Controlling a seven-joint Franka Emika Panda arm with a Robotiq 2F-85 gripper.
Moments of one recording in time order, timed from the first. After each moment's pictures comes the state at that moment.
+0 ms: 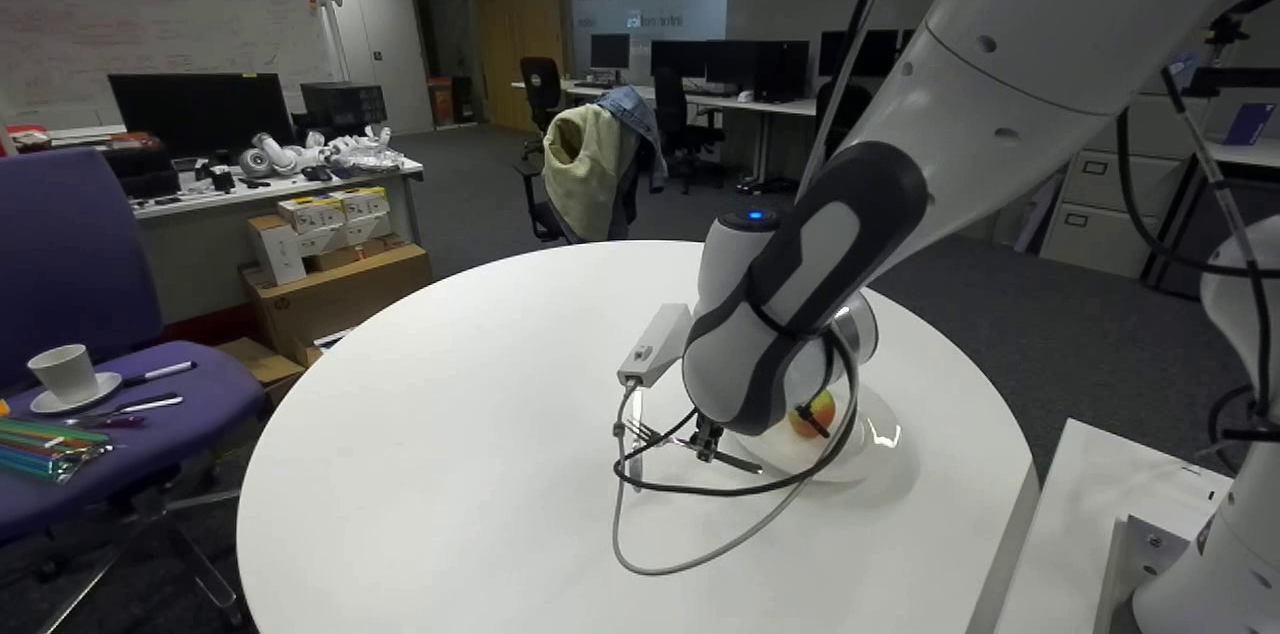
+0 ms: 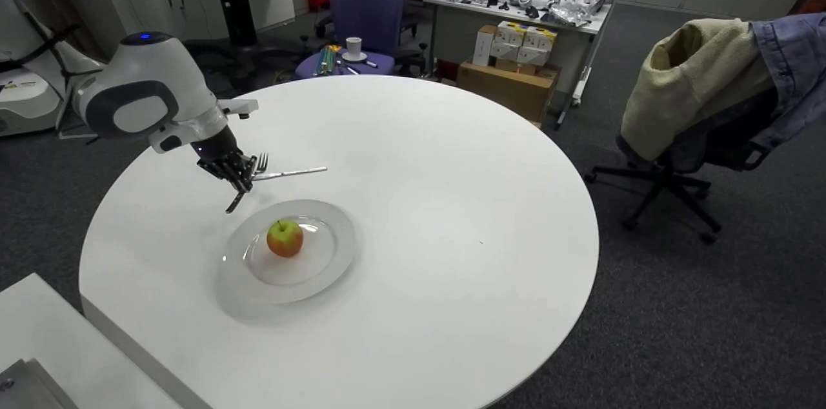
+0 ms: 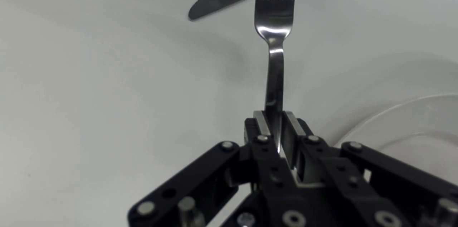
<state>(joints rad) 1.19 0.49 -0.76 -2.43 0.72 2.88 2.60</state>
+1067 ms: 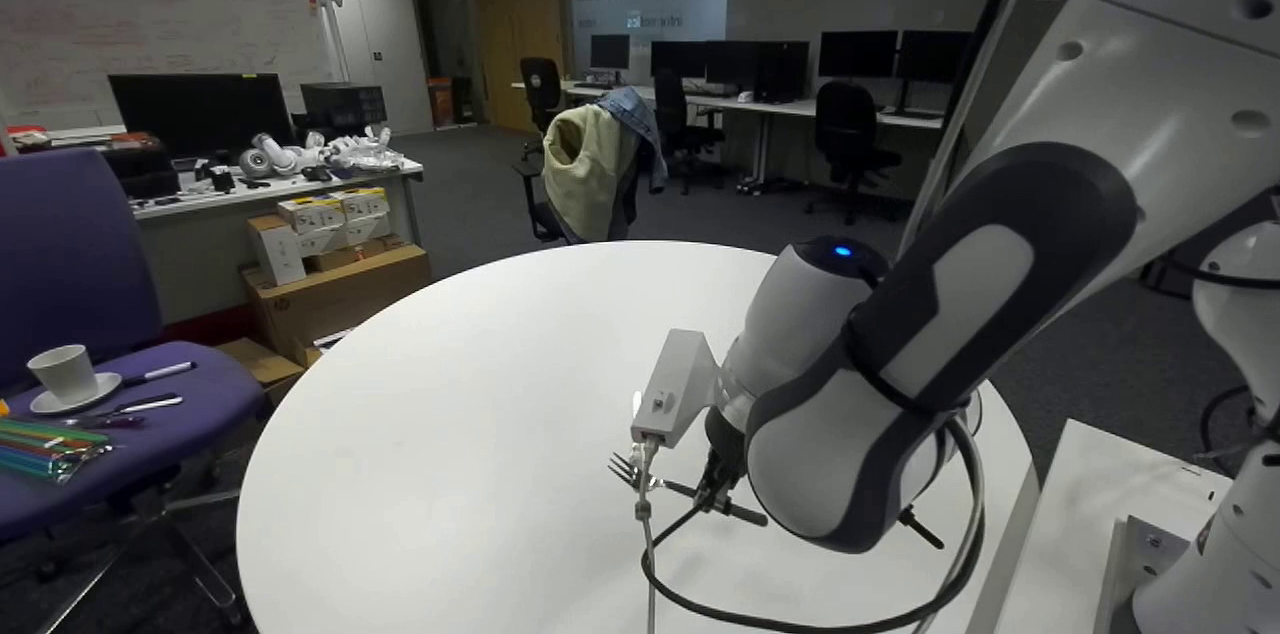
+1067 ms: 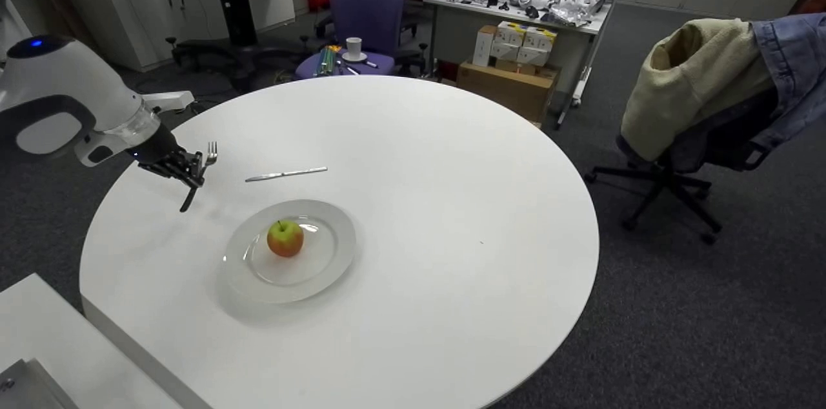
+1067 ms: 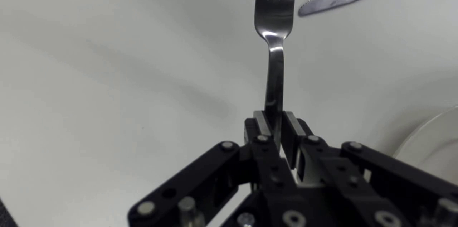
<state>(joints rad) 1.44 0.36 -0.73 -2.61 0.88 3.13 2.52</state>
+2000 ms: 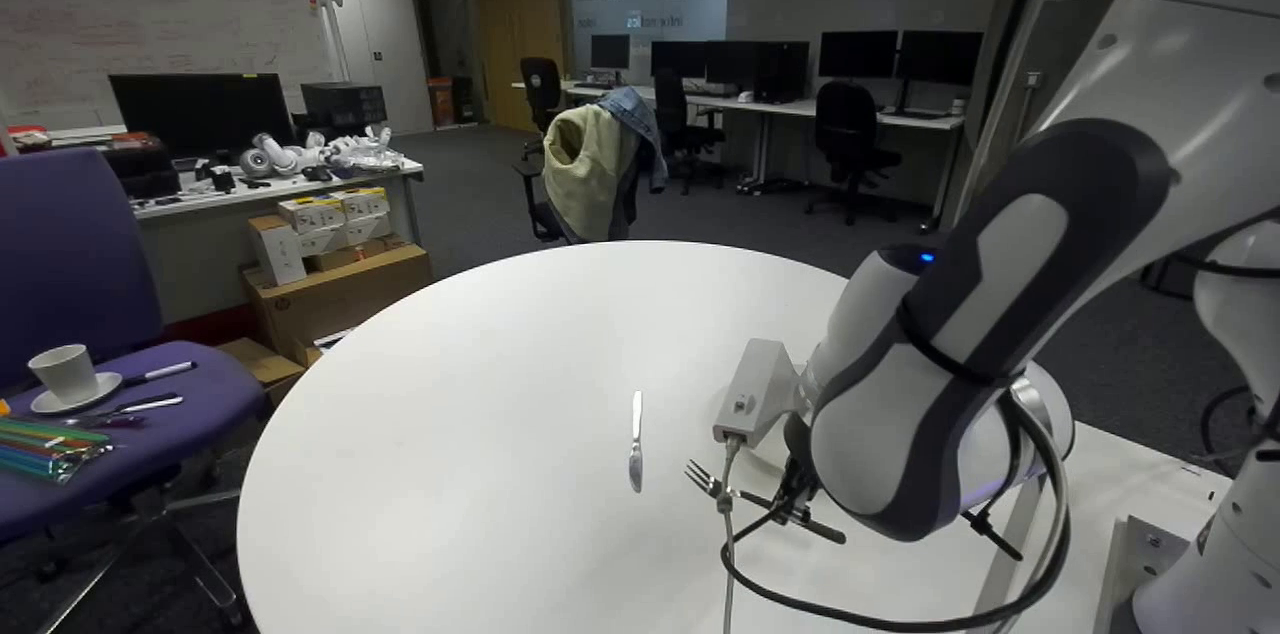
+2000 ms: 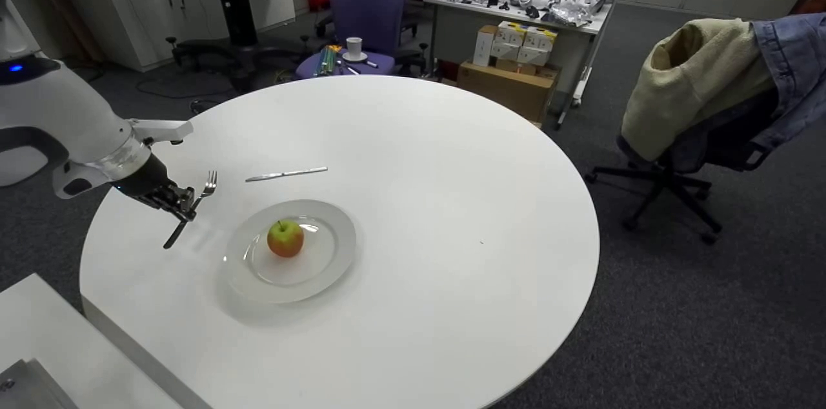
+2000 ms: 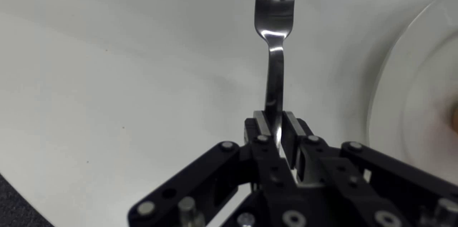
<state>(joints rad) 1.39 0.25 -0.66 -2.77 1.12 3.19 2.40</state>
